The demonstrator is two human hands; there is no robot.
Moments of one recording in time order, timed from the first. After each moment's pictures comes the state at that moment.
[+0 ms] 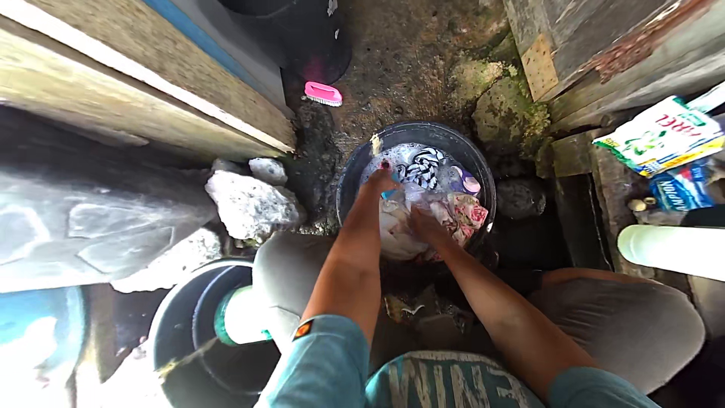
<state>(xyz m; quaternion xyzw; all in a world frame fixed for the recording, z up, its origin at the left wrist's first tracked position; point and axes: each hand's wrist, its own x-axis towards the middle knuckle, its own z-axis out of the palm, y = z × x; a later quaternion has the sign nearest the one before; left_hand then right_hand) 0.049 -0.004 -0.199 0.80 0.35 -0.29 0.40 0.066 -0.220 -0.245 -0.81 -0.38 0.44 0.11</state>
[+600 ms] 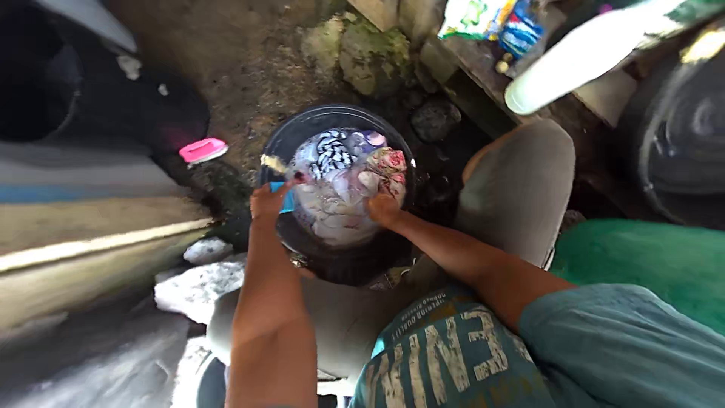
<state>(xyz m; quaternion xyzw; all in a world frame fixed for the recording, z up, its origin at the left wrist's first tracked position) 0.013 0.017 -0.137 0.86 0.40 -0.18 0.27 0.041 -0.266 -0.166 -0.84 -0.26 0.44 0.17</state>
